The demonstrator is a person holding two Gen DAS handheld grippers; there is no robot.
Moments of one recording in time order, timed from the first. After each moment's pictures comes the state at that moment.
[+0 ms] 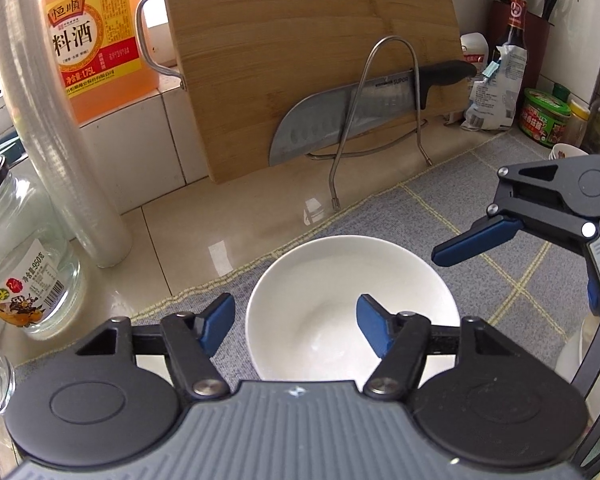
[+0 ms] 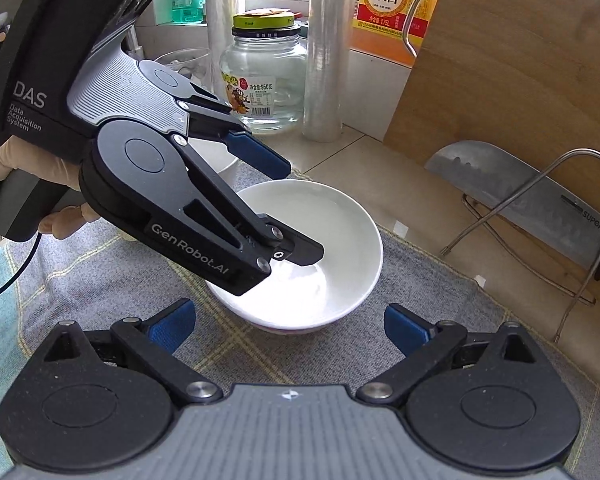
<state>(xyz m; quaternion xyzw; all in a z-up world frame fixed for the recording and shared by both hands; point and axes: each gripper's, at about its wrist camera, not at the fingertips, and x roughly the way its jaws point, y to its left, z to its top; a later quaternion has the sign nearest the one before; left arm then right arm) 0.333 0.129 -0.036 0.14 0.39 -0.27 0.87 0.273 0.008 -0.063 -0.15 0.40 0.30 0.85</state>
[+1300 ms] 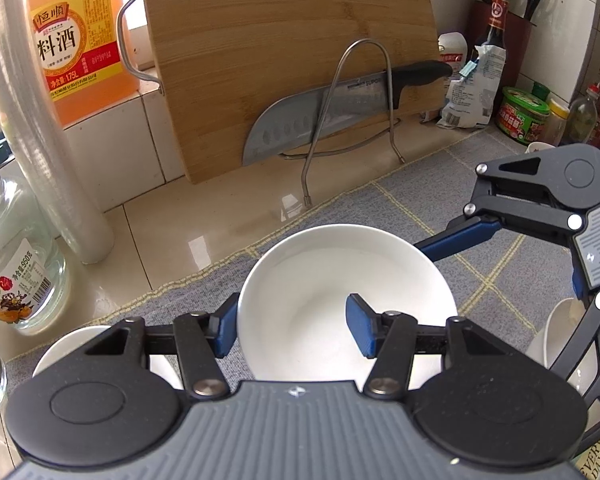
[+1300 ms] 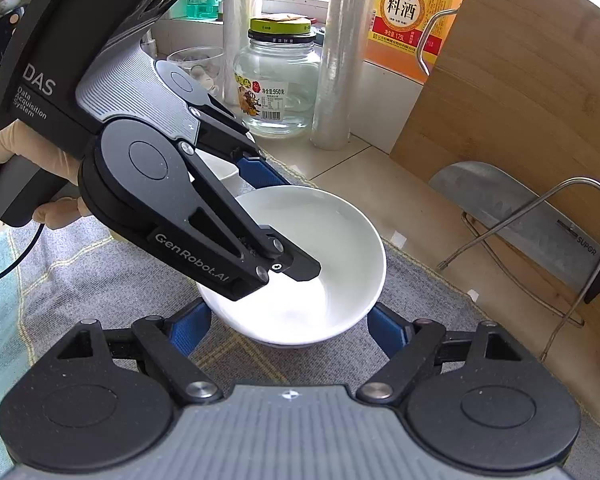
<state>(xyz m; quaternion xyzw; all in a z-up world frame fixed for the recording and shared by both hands) 0.317 0.125 -0.021 0.14 0.39 -0.30 0.86 0.265 0.011 -0.050 -0.18 0.39 0.31 0.85</state>
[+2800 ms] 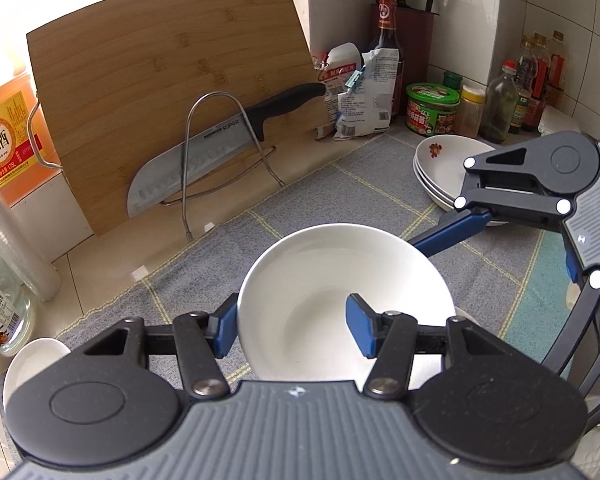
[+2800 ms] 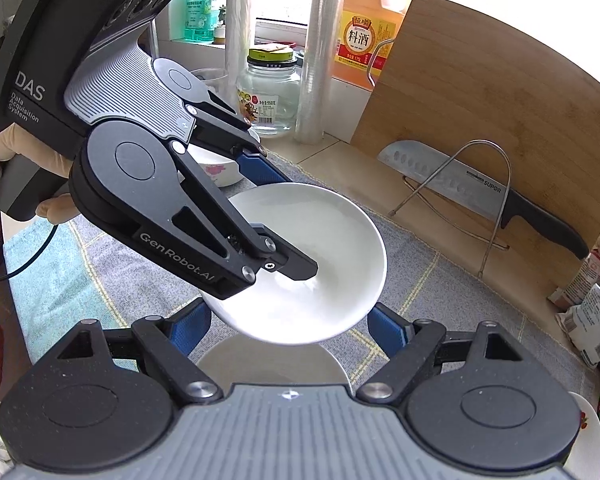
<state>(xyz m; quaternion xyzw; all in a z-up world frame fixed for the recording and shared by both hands) 0.222 0.052 0.022 0.18 0.36 -0.34 0.85 0.155 -0.056 -0.011 -0.17 0.37 0.27 0.87</state>
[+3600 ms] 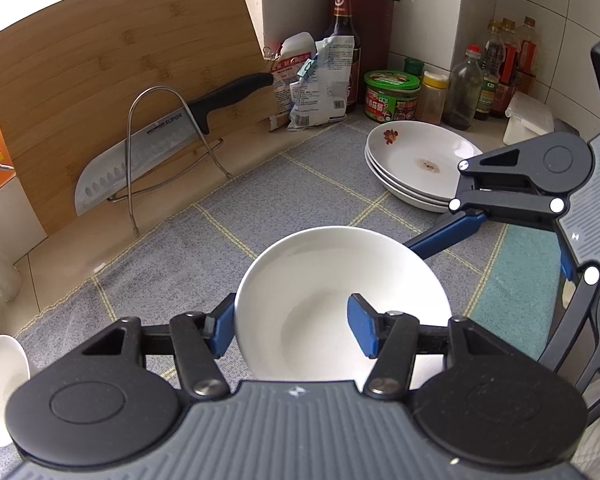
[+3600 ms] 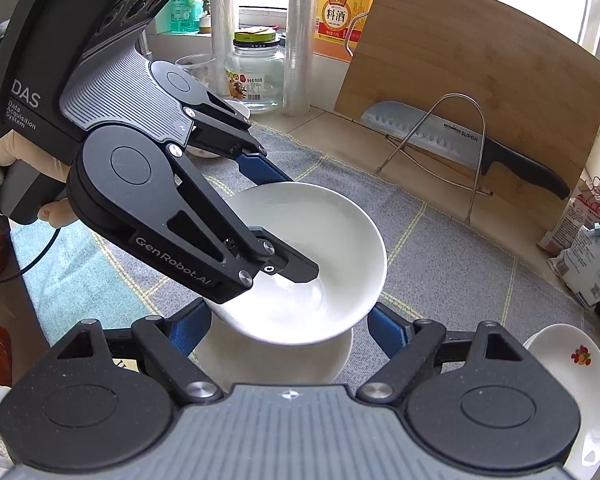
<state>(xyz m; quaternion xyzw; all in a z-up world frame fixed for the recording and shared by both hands) 0.198 0.026 0.013 0.18 0.37 -0.38 0.83 0.123 -0.084 -0.018 -0.14 0.40 0.25 0.87</state>
